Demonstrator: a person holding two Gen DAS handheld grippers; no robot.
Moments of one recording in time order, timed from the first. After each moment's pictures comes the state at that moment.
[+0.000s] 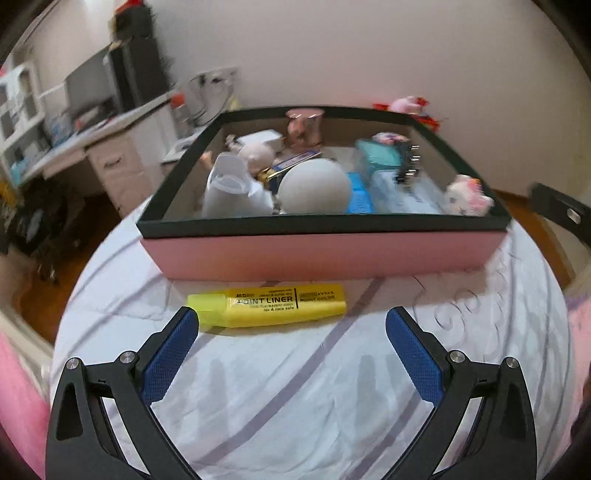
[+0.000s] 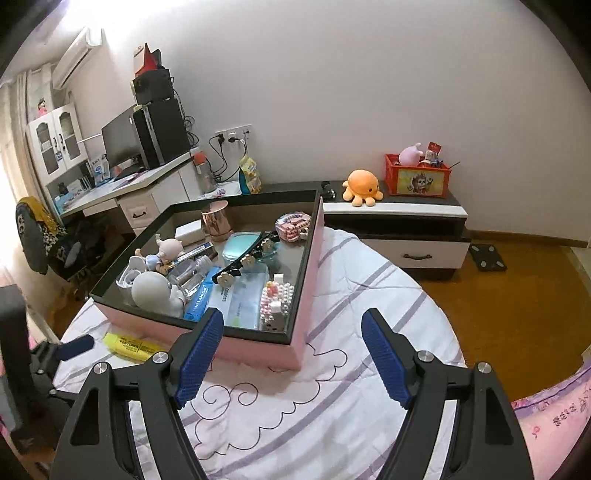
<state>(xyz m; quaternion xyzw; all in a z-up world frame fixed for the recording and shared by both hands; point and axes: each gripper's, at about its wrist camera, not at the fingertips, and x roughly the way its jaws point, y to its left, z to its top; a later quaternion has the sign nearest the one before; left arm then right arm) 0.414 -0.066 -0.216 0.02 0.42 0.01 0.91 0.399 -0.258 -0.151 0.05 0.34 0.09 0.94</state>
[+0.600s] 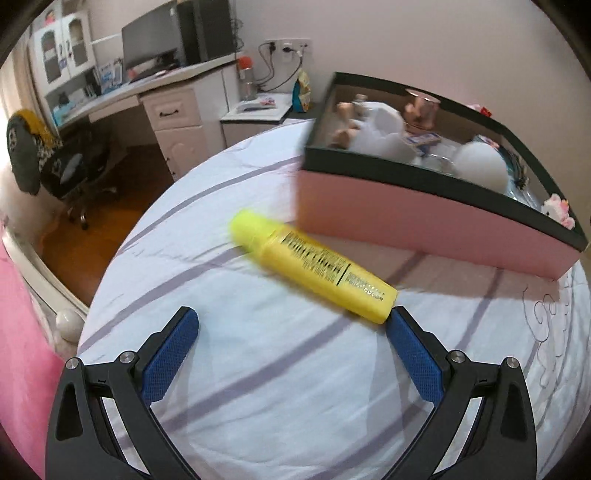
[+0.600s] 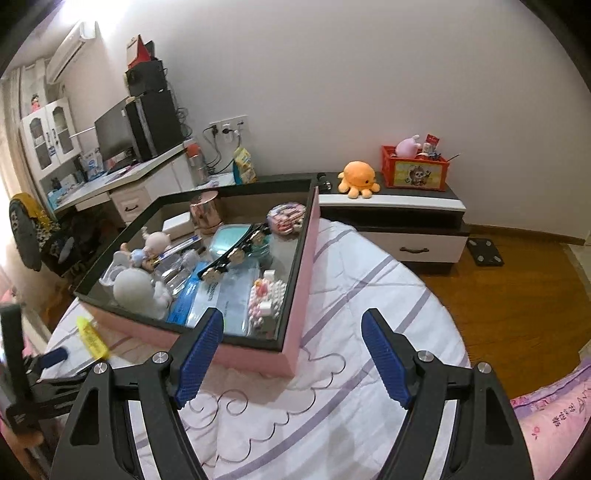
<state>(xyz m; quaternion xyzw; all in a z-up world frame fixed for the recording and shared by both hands) 0.395 0.025 -0.240 -0.04 0.45 0.10 0.89 0.417 -0.253 -0.159 0.04 0.35 0.06 0.93</state>
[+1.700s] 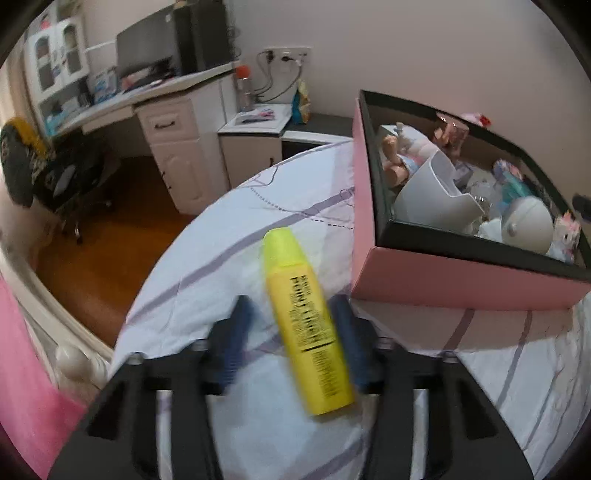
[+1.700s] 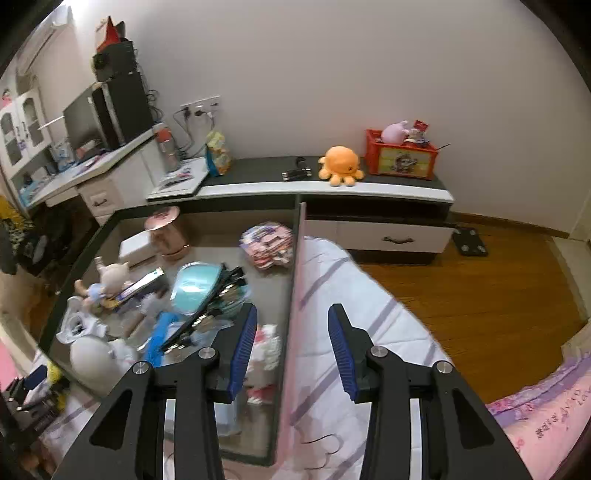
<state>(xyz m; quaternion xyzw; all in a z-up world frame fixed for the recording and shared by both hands) 0.438 0.055 -0.236 -0.01 0.43 0.07 0.90 0.499 -0.246 -0.156 0.04 0.42 0.02 0.91</state>
